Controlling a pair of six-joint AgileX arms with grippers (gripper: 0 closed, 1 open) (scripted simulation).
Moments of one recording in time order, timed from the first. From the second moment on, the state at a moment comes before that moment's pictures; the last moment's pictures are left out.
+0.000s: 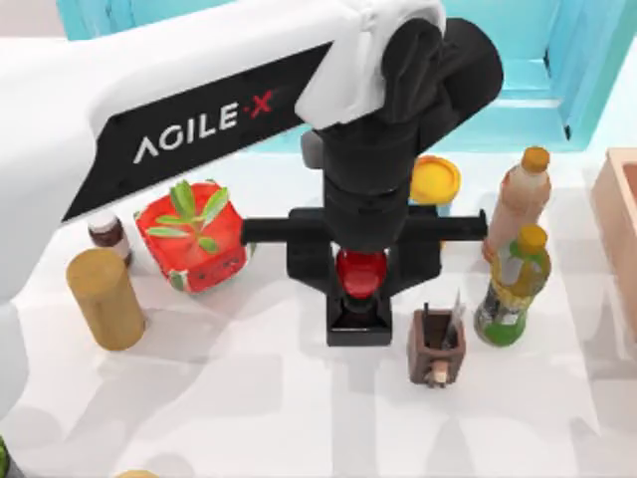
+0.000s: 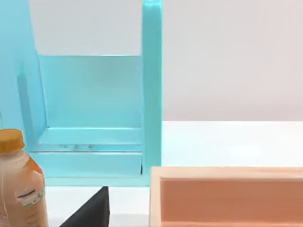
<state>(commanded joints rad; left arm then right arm) -0.86 2.07 1.85 -1.34 0.01 -0.83 0.00 0.00 0.00 0.00 0.00 0.00</state>
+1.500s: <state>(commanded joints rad) -0.86 2.08 1.79 -1.28 0.00 -0.83 0.00 0.00 0.00 0.00 0.00 0.00</state>
